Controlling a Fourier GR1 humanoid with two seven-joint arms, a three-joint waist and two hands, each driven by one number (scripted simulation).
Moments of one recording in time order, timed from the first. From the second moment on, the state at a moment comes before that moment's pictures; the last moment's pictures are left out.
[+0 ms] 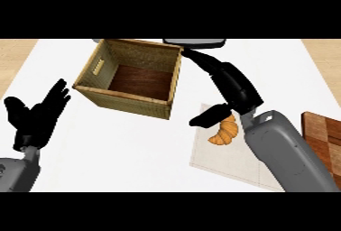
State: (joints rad) left arm -0.19 0.51 -0.15 -1.36 0.37 0.18 0.13; right arm -0.64 -0.27 0.39 -1.44 0.33 0.01 0.15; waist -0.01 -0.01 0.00
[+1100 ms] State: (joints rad) left arm -0.19 0.49 -0.10 -1.36 0.34 0.15 0.15; right arm -0.77 -0.60 0.09 -1.65 -0.04 0.72 0.78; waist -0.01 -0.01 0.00
